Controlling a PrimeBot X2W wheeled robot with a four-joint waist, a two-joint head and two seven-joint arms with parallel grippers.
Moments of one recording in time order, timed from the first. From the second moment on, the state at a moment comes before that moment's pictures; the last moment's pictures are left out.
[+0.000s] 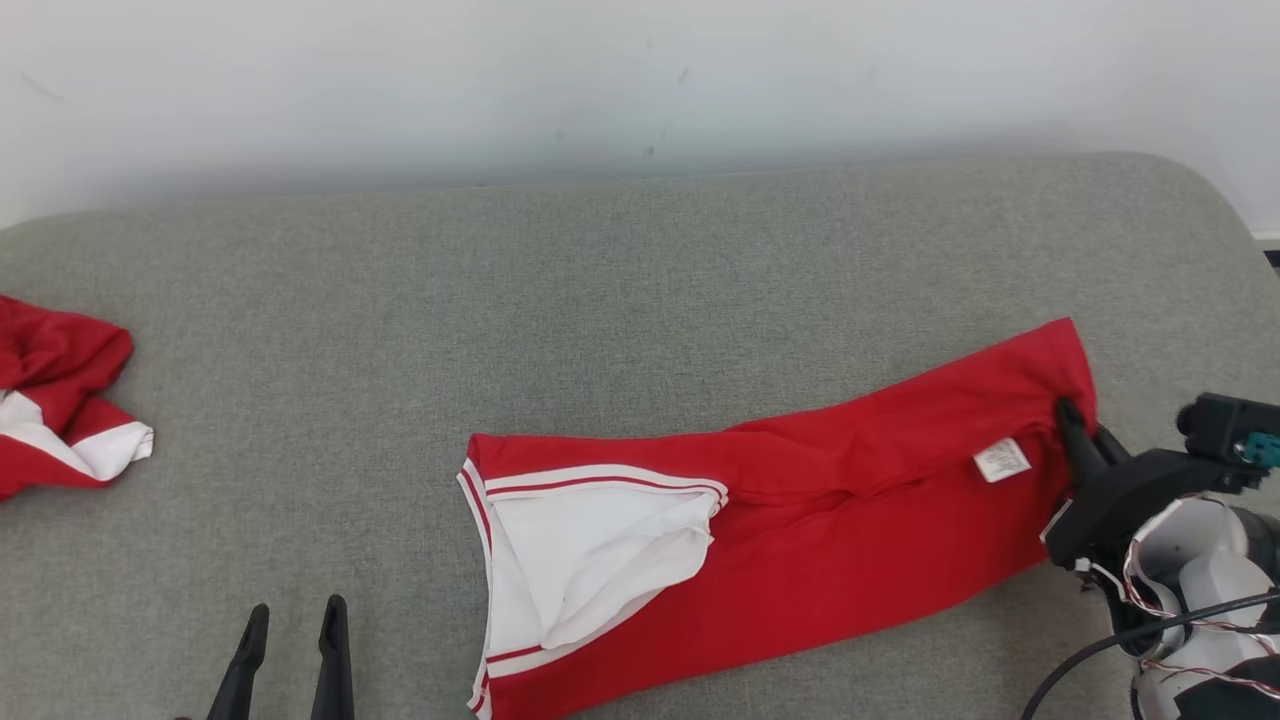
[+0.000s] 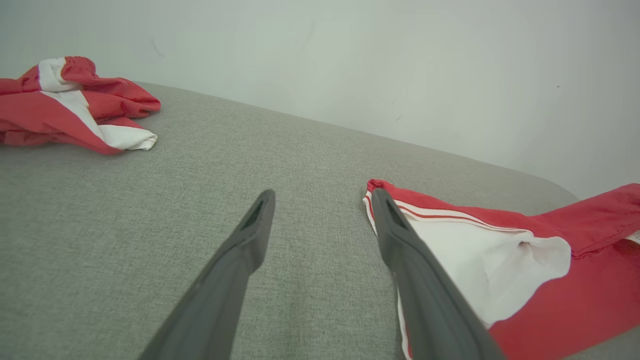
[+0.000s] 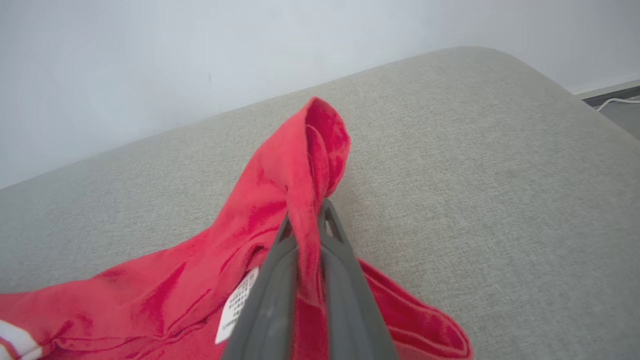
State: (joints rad) left arm 0.04 0.23 -0.17 -0.10 -0.47 0.12 -0.26; right arm -0.46 -0.32 0.16 0.51 0.49 0.13 0.07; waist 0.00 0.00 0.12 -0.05
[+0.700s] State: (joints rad) left arm 0.06 0.18 -0.15 -0.08 -0.45 0.09 -0.26; right arm -0.35 -0.23 0.42 0.04 0.77 0.13 0.25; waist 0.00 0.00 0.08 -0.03
